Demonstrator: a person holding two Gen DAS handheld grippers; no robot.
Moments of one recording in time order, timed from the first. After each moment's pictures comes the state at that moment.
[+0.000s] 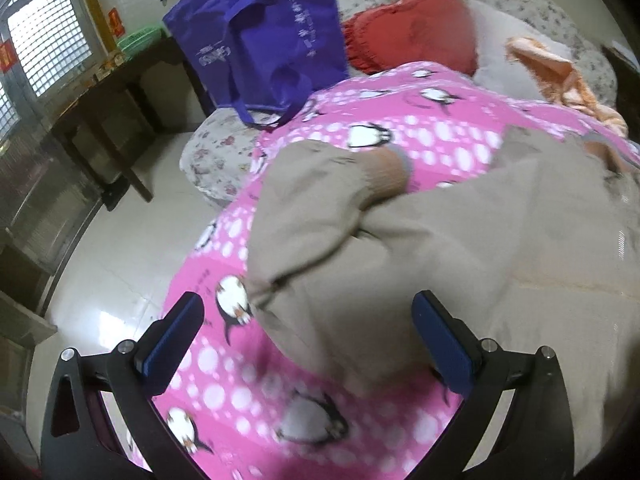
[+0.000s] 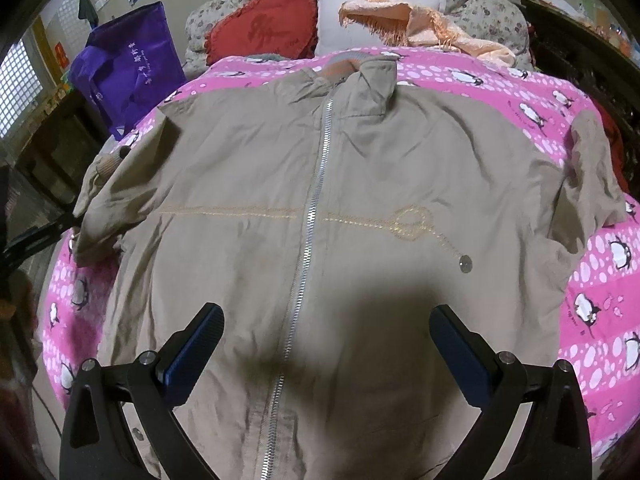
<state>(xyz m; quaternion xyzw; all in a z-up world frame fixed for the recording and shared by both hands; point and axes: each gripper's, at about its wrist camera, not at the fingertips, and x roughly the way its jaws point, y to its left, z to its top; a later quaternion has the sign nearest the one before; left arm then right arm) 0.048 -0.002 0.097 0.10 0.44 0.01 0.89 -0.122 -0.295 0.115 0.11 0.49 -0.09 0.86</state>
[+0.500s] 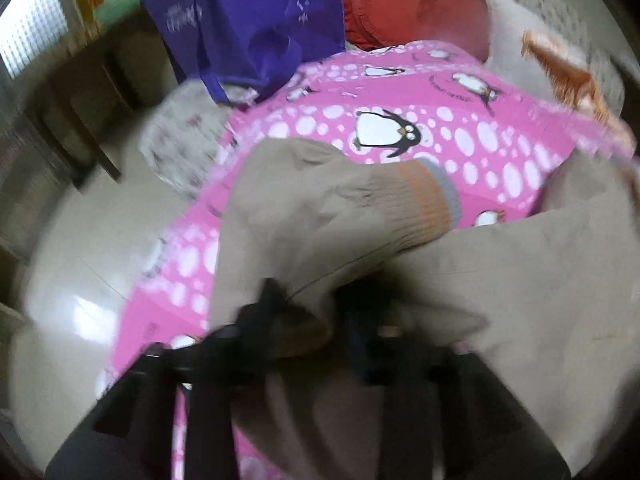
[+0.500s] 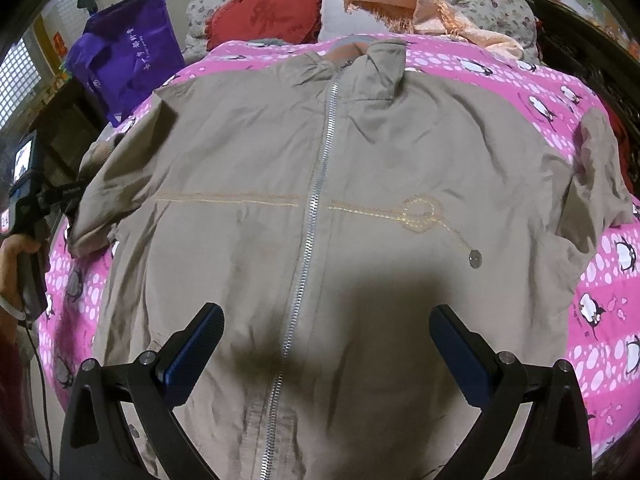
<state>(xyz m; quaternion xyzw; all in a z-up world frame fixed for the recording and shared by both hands) 0.114 0.007 0.064 0.05 0.49 -0.03 0.87 -0.116 -0.295 0.106 0.11 0.51 -0.09 0.85</state>
